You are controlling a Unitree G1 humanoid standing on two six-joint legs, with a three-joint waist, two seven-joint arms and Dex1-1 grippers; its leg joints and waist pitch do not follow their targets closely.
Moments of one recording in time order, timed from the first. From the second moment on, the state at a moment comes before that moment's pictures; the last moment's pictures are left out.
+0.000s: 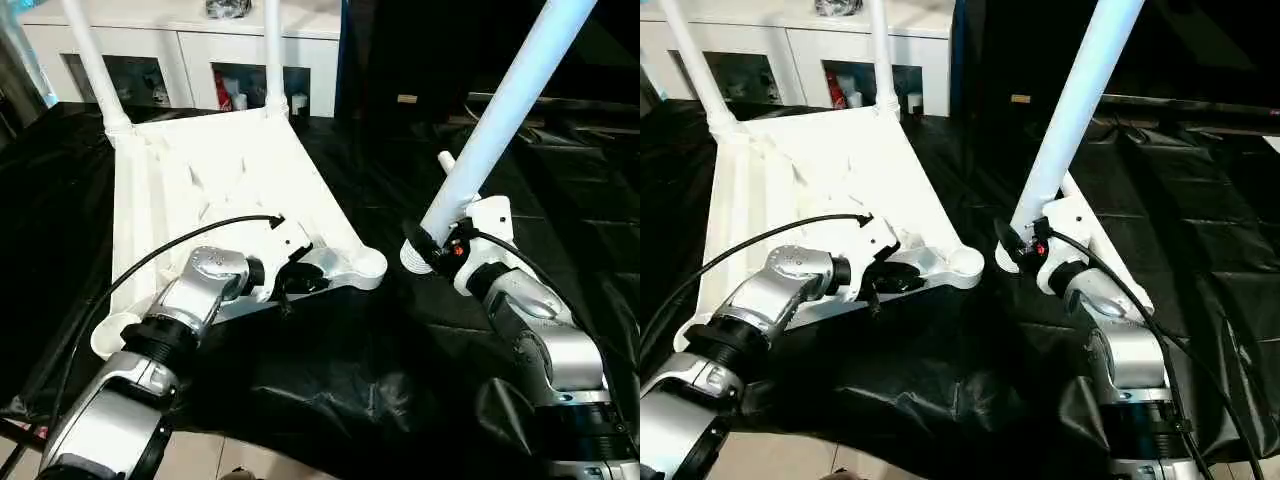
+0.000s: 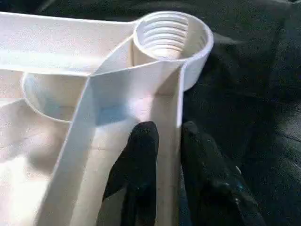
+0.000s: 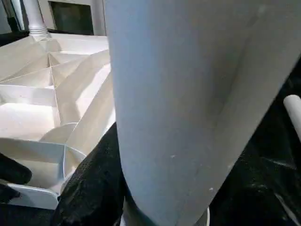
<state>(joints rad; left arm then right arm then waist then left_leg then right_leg) -0.69 0.31 -0.31 0.71 -0.04 0.21 -0.96 -0.31 -0.24 -0.04 0.06 0.20 0.36 0.42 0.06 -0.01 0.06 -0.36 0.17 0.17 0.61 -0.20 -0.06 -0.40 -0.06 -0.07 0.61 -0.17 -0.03</state>
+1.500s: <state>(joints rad) -0.54 0.48 -0.34 0.40 -0.04 0.26 -1.18 -0.51 -0.31 0.17 0.17 0.32 0.63 0.80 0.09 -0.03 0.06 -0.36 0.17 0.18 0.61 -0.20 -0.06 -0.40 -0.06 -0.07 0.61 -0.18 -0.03</state>
